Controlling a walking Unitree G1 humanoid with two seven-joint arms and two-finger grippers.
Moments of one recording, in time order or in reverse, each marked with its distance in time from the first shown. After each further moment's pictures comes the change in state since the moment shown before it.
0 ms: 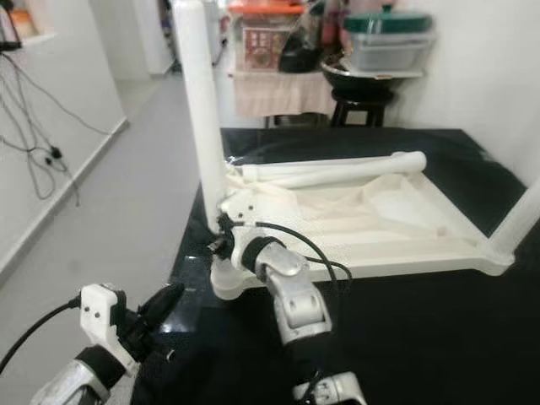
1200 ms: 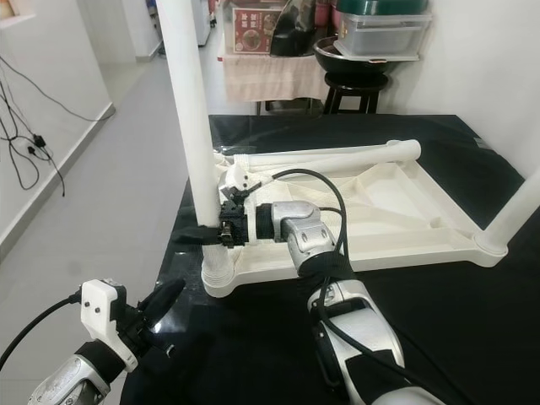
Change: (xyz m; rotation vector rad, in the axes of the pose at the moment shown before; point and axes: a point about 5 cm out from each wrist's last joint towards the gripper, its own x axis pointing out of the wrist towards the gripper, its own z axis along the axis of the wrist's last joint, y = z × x) left arm 0.005 0.000 0.002 0.004 -0.008 -0.004; right arm 0.014 -0.030 0.038 -0.014 -0.022 0.728
